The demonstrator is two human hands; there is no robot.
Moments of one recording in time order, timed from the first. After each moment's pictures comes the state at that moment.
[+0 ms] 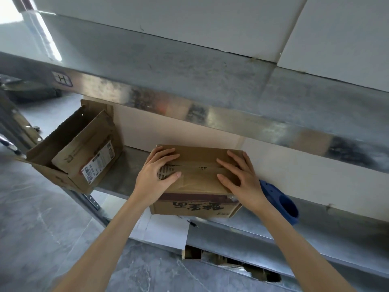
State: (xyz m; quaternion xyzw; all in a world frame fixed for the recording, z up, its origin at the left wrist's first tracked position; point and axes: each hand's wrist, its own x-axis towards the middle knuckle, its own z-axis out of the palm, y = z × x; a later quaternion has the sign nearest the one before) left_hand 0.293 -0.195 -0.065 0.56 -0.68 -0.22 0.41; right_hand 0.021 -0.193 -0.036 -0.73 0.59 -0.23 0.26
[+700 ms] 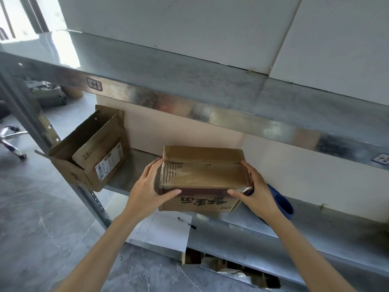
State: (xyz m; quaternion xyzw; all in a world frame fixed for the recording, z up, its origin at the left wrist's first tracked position) left_hand 0.318 -0.142 -0.068 0.60 -0.67 -0.24 0.36; right_hand -0.006 -0.151 -0.039 -0.67 0.61 -0.30 0.30
